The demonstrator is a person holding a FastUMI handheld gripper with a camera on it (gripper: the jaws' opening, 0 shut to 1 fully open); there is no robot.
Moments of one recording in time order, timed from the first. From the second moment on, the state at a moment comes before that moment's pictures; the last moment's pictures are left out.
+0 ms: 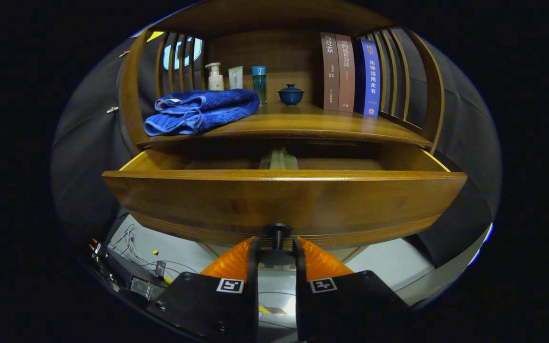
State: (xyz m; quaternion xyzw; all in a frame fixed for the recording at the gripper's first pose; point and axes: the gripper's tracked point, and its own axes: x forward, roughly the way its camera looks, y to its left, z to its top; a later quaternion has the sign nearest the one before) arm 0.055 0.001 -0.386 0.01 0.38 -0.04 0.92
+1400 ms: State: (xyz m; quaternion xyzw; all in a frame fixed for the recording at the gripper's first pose) arm -0.063 0.013 -0.383 0.04 0.44 -0.03 0.89
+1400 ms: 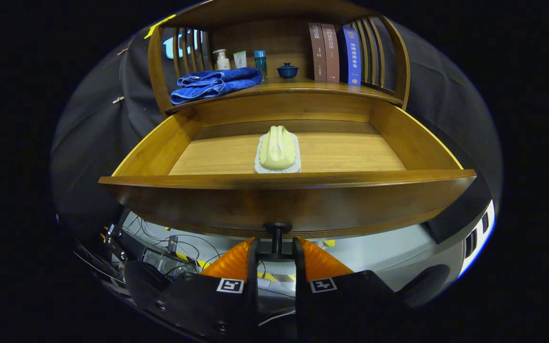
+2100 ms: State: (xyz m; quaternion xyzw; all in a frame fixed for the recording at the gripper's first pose) arm -0.041 0.003 -0.280 0.06 0.39 -0.06 0.92
